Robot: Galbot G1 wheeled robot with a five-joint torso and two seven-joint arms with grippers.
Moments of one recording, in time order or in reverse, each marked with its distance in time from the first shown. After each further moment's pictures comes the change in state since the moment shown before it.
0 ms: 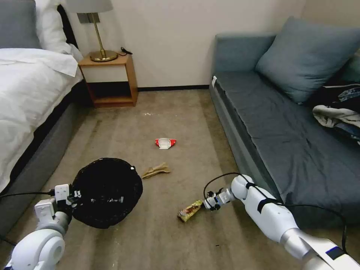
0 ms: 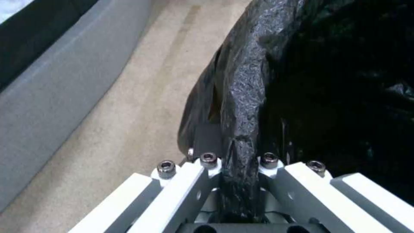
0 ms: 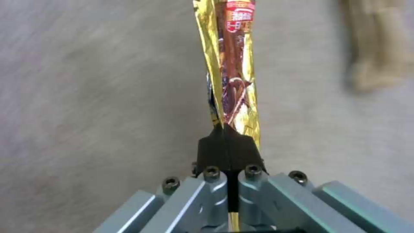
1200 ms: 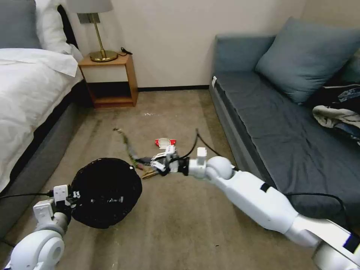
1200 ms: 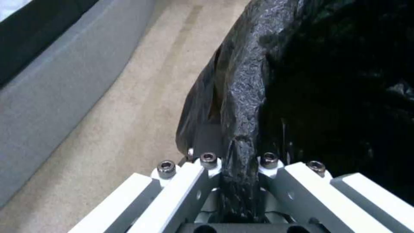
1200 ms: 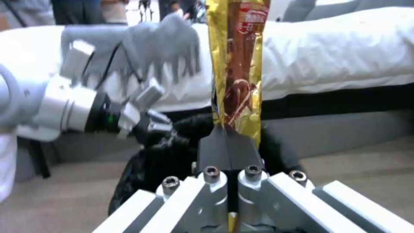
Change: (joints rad) left arm -0.002 -0.010 -0.005 -0.001 -0.007 0.000 -0.001; right arm 0.140 0.001 -0.392 0.459 1.259 -0.375 0.203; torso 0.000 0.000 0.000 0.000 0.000
